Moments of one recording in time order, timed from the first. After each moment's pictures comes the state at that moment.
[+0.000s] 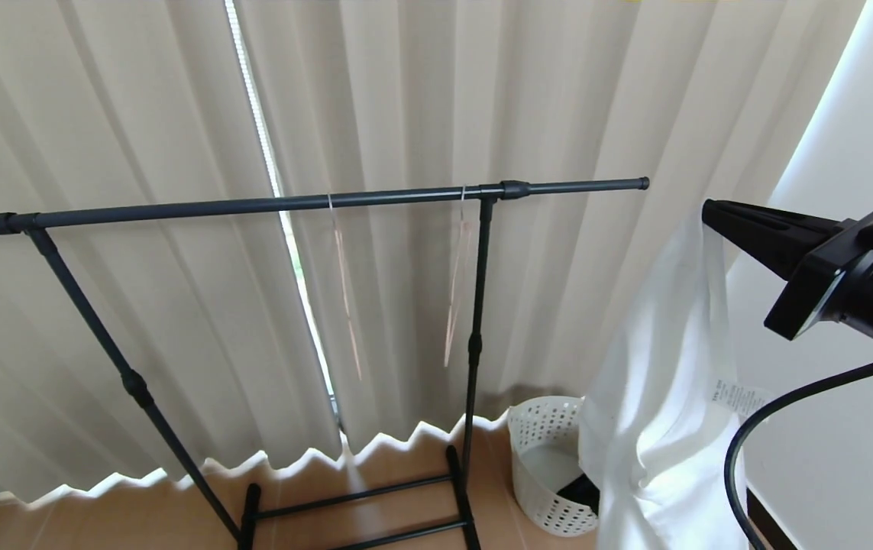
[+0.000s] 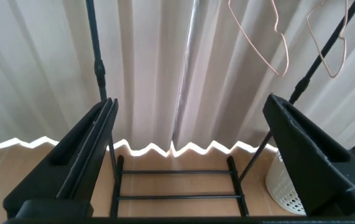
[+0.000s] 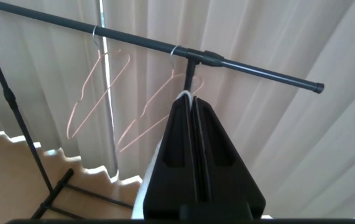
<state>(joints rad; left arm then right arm) 0.00 0.00 -0.01 0.02 0.14 -0.09 0.57 1.25 -0.70 -0.61 -0.12 -0.12</state>
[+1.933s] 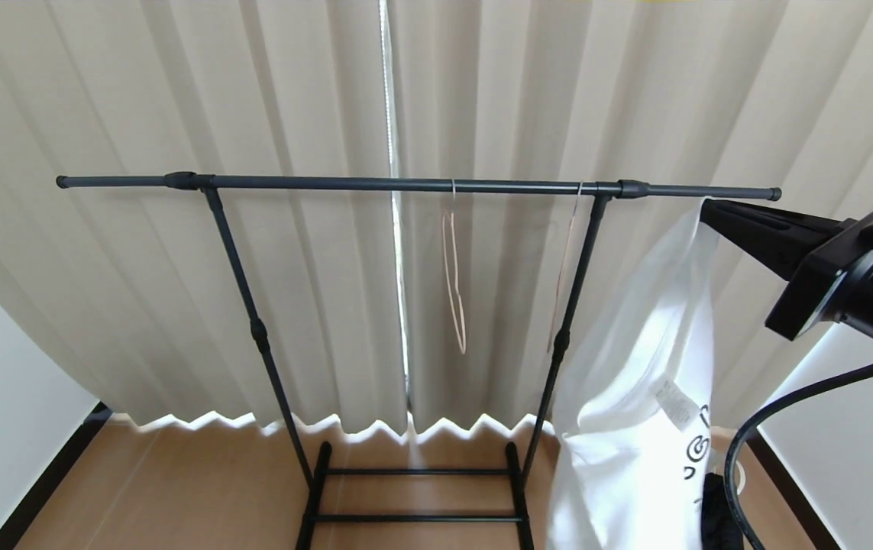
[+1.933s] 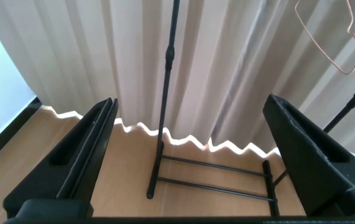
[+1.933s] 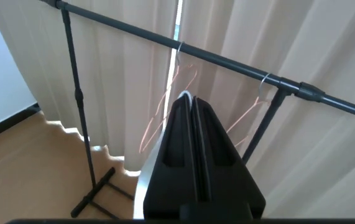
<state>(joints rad) 0.00 0.00 -0.01 0.02 0.14 -0.09 0.57 1.25 -0.70 -0.61 -0.11 -0.12</state>
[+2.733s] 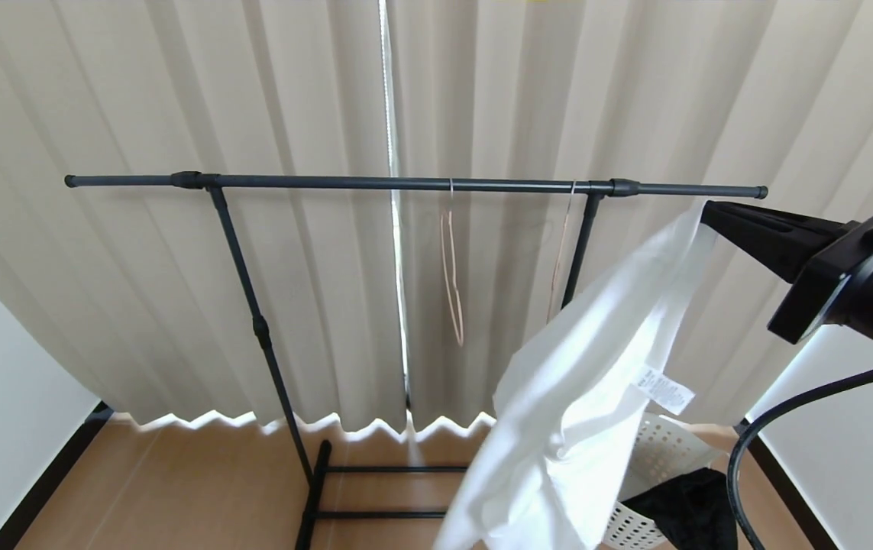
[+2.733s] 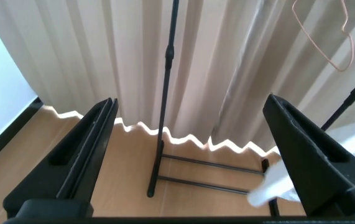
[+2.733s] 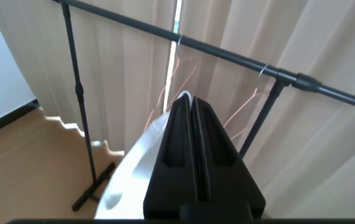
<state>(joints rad) 0.00 0.00 -0.01 0.02 0.14 -0.09 0.57 1.25 -0.70 -0.62 -0.11 -0.12</state>
